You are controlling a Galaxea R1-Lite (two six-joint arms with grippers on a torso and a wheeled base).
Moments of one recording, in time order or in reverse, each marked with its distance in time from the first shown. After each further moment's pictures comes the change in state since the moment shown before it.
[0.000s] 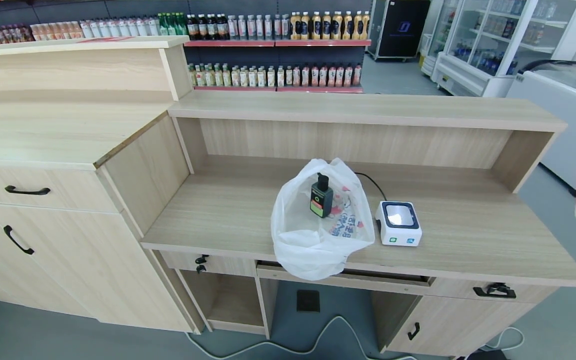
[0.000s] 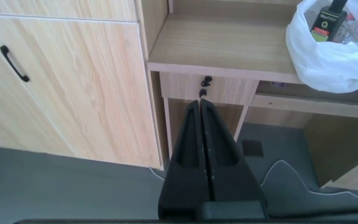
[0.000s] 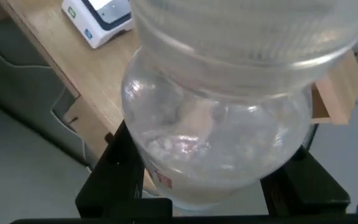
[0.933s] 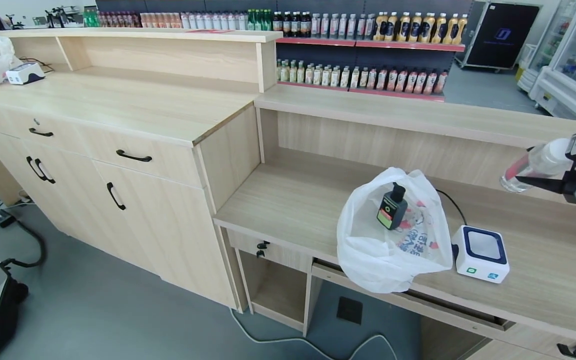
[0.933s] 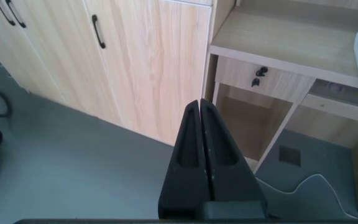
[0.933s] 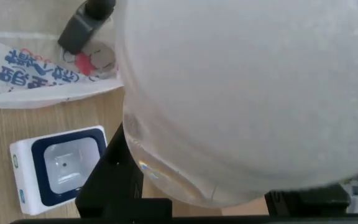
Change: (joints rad) left arm 0.000 0.000 0.000 0.000 0.000 0.000; right arm 0.077 0.315 -0.083 -0.362 0.163 -0.060
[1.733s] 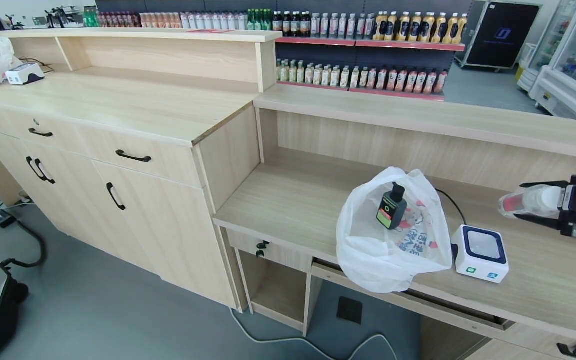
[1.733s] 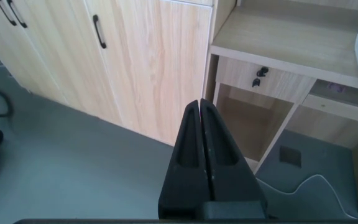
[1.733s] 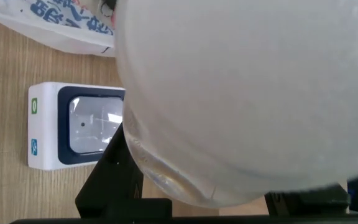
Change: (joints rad) left arm 0.001 0.000 0.000 0.000 0.000 0.000; right arm -0.050 0.056 0.146 -0.002 0.048 -0.367
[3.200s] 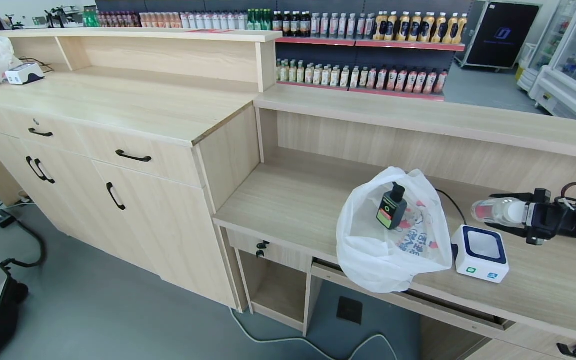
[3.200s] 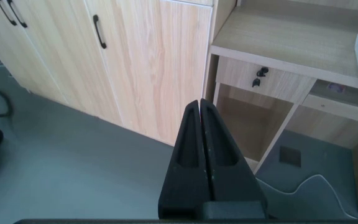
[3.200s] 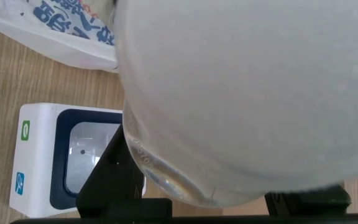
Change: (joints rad) left arm 0.000 0.000 0.000 0.000 0.000 0.000; right arm 0.080 0.126 0.053 -0.215 -0.004 -0.003
